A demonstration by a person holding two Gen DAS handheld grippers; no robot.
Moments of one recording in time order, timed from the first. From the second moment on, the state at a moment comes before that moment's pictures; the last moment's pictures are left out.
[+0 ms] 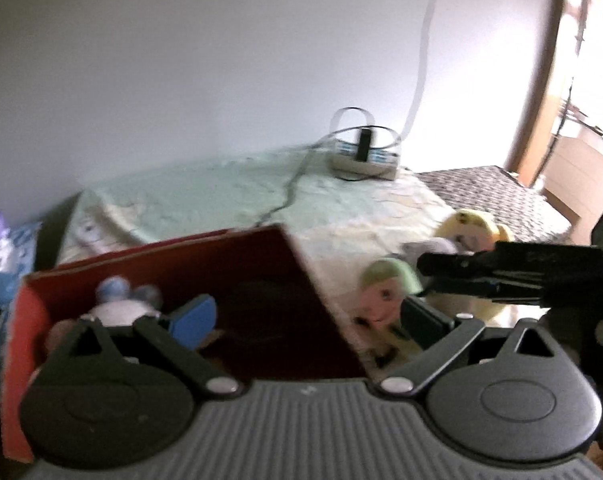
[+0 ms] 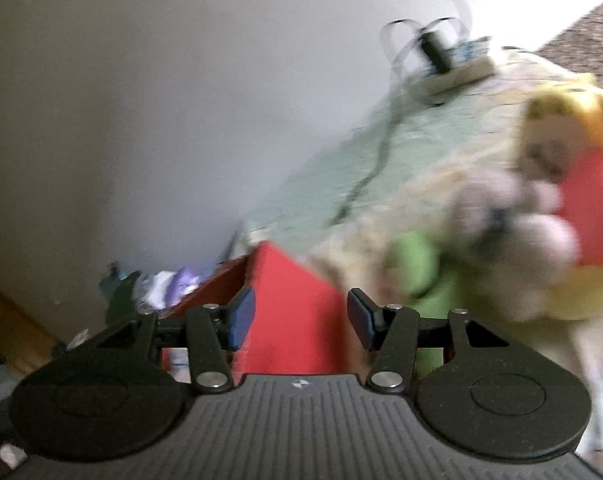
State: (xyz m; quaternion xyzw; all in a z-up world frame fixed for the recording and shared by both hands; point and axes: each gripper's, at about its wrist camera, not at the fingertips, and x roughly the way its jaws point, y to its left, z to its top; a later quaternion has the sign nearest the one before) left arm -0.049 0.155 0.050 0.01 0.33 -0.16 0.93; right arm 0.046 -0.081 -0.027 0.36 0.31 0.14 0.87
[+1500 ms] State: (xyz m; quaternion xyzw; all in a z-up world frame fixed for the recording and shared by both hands) left arm -0.038 0.035 -0.008 0.00 0.45 -0.27 0.85; right arm 0.008 -0.152 -0.125 0.46 0.45 0.20 0.74
